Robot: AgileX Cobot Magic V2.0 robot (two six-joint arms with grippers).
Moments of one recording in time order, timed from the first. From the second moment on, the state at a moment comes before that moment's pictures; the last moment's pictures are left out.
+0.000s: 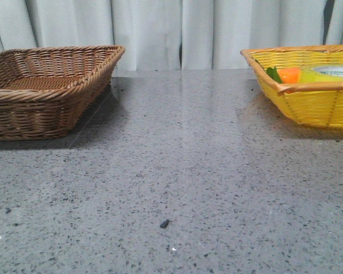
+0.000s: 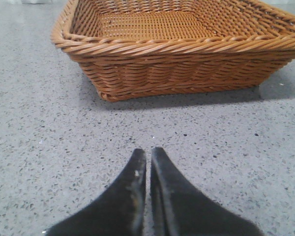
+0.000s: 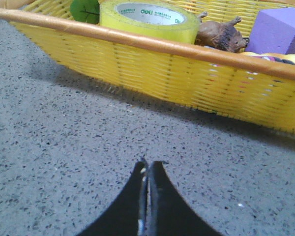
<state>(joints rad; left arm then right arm) -0.21 -0.01 0.00 -0.03 0.33 -0.04 0.05 -0.01 0.01 -0.07 0.33 -0.09</state>
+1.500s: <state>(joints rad) -0.21 -0.01 0.00 -0.05 0.31 -0.04 0.05 -0.01 0.01 -0.10 0.09 -0.09</state>
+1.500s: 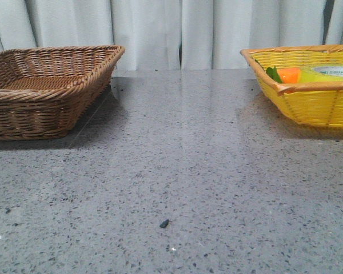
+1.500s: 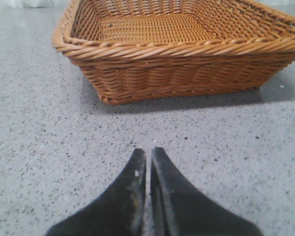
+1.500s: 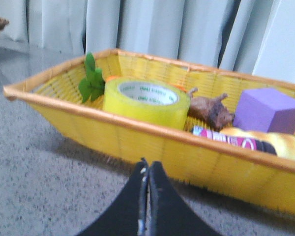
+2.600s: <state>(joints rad) -0.21 0.48 -0.60 -0.20 0.45 0.00 0.05 0.73 -0.90 0.36 0.69 -0.15</state>
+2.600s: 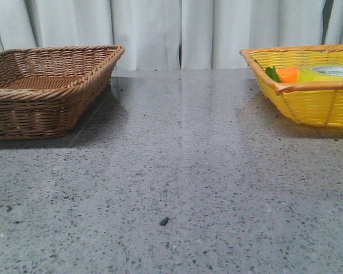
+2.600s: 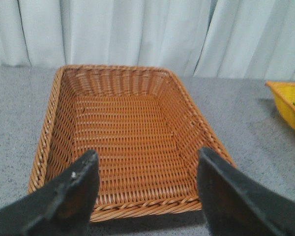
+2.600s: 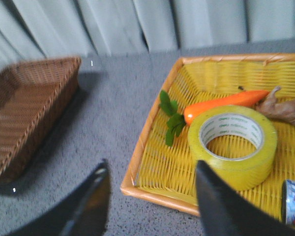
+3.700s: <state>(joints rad) -0.21 0.55 -0.61 -0.23 0.53 0.00 0.05 1.72 -1.45 0.17 1.01 -0.12</state>
